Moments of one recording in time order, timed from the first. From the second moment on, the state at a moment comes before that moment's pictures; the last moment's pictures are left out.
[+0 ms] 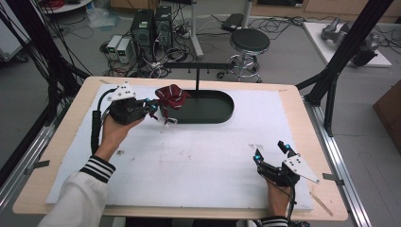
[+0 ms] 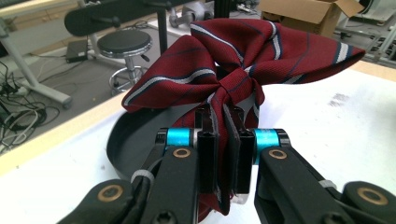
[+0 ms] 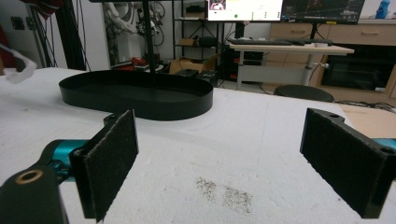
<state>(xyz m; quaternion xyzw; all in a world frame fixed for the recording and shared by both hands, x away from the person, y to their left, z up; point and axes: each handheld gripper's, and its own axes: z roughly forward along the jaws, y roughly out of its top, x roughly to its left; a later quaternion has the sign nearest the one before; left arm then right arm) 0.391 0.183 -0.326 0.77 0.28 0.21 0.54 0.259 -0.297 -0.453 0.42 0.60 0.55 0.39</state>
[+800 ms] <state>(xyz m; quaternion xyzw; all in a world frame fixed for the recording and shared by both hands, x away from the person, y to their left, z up) 0.453 0.162 -0.293 0.75 0.29 0.25 0.53 0.259 -0.297 -0.453 0.42 0.60 0.56 0.39</state>
